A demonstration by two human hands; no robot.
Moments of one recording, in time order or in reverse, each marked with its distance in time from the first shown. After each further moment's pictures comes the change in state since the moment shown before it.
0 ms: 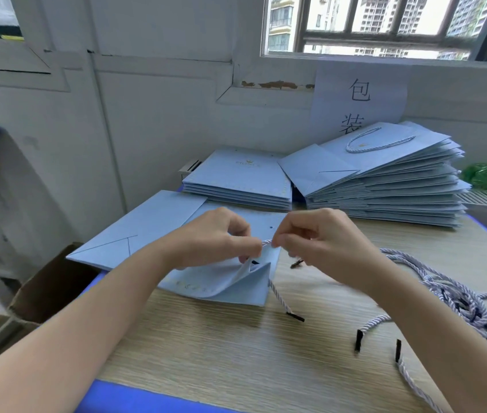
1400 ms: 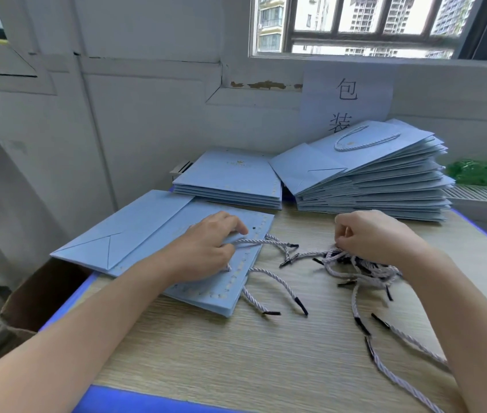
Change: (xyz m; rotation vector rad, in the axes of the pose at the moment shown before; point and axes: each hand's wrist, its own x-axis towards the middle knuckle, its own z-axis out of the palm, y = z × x) left_hand 0.008 -0.013 0.014 0.296 0.078 0.064; right_hand 0.005 0.060 -0.050 -0.763 -0.144 0.424
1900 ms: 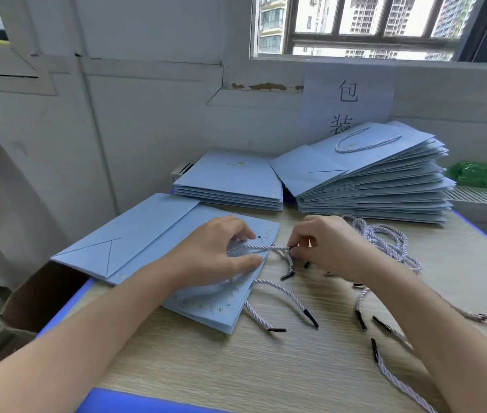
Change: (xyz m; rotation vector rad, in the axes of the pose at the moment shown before) left_hand -0.003 0.004 0.005 -0.062 0.079 0.093; right_hand 0.001 -0.037 0.018 0.234 0.138 -0.383
